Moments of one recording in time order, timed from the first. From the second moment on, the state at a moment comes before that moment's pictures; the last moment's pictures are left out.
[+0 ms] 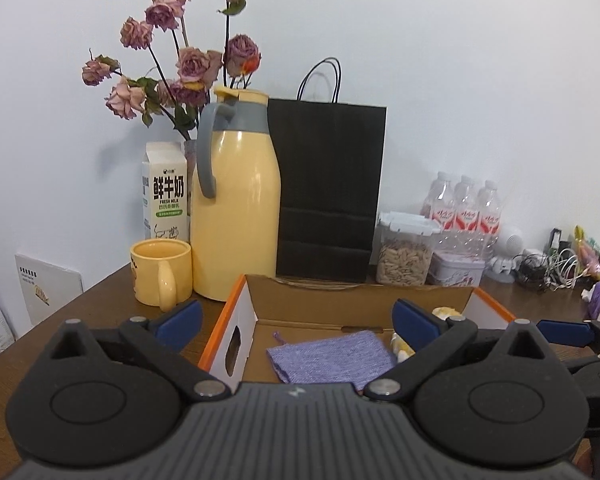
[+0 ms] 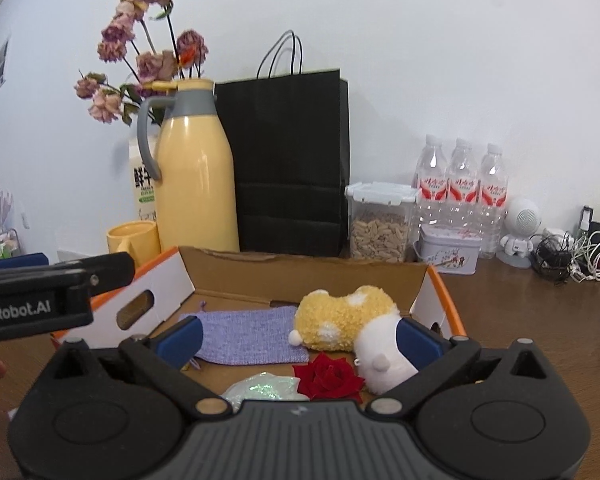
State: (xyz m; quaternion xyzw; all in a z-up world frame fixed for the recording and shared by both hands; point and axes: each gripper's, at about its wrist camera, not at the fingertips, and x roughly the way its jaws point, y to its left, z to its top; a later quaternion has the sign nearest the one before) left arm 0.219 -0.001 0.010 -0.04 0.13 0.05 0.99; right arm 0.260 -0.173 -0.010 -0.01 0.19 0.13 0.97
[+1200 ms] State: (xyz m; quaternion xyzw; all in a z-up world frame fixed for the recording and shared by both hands) left arm 0.103 0.046 -0.027 -0.02 0.23 0.08 0.97; right arm 0.148 -0.213 -0.057 -0.05 0.31 0.14 0.94
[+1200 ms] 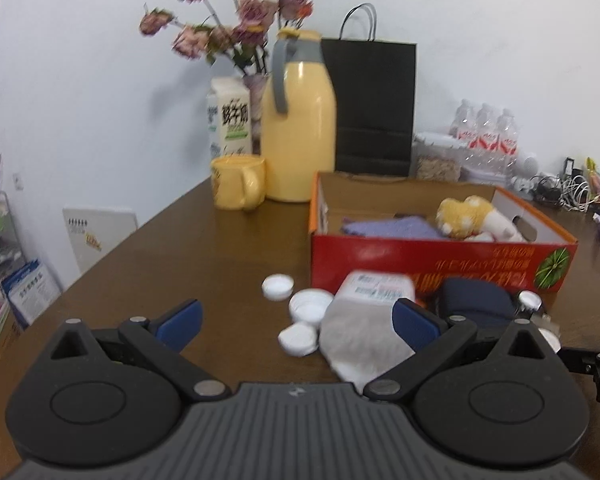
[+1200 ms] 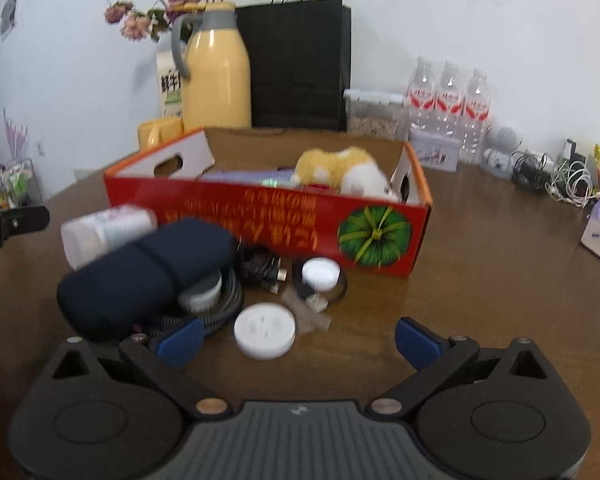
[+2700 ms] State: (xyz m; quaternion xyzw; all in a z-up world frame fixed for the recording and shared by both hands) left arm 0.134 0.085 -0.026 -0.02 0.24 0.13 0.96; right arm 0.162 -0.204 -0.054 -0.05 0.28 0.17 0.94
